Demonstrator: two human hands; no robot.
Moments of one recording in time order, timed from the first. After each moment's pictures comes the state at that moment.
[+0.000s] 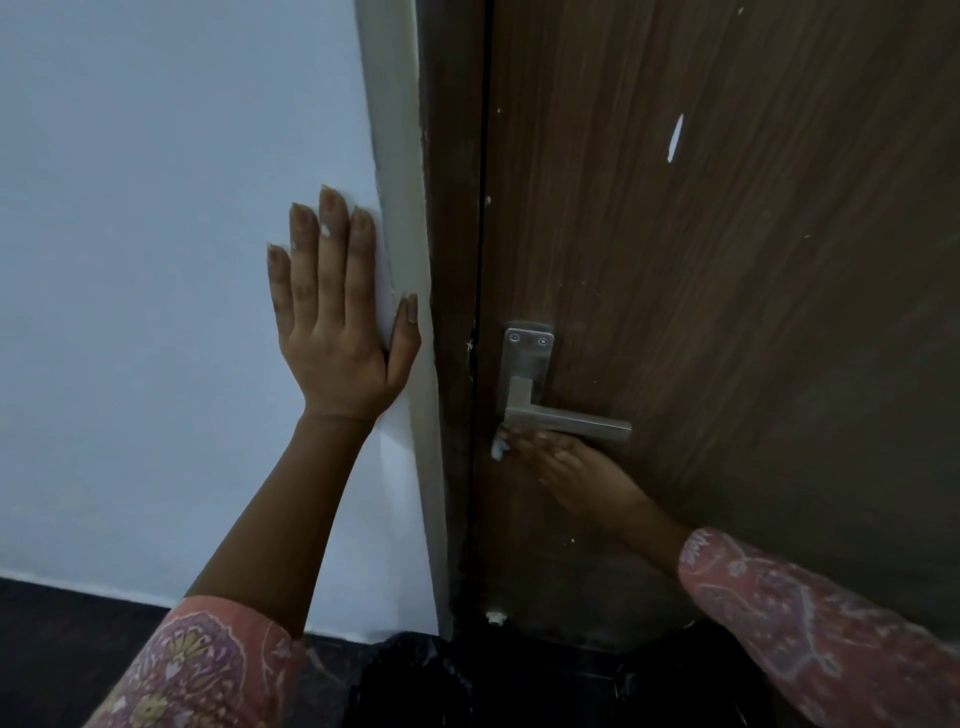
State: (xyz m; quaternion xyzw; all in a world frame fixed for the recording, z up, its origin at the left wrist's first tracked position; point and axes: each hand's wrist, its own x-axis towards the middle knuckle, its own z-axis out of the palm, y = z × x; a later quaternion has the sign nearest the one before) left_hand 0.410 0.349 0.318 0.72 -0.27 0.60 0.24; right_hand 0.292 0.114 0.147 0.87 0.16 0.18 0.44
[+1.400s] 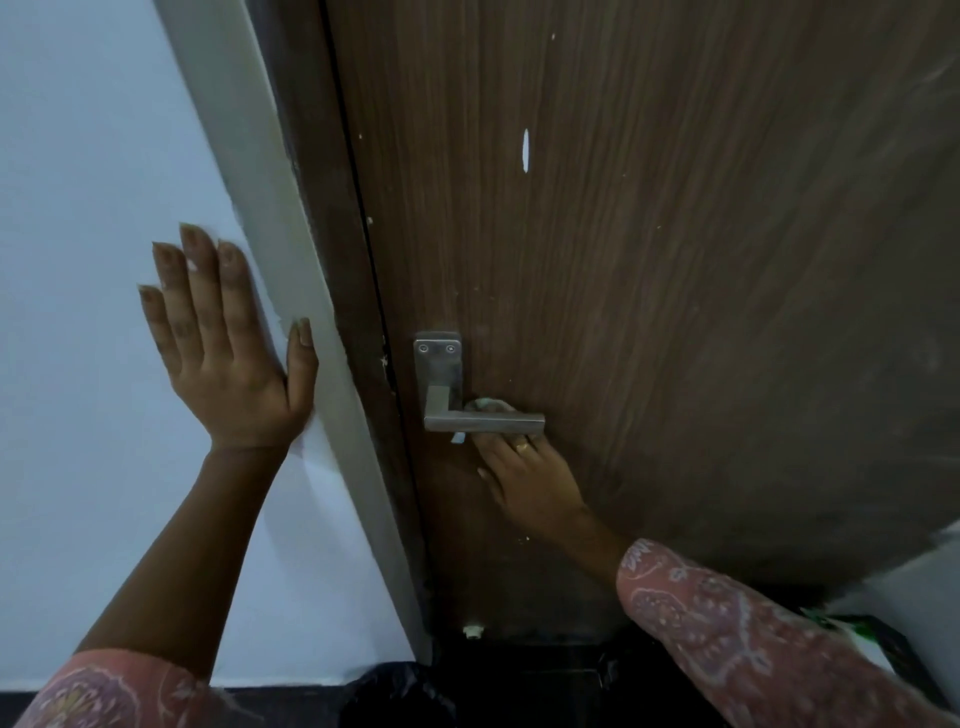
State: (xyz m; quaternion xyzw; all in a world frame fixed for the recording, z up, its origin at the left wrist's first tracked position) left_hand 0.408 0.348 0.317 0.70 -0.27 0.61 0.25; right_hand 0.270 0.135 0.172 0.96 -0.03 0.23 0.13
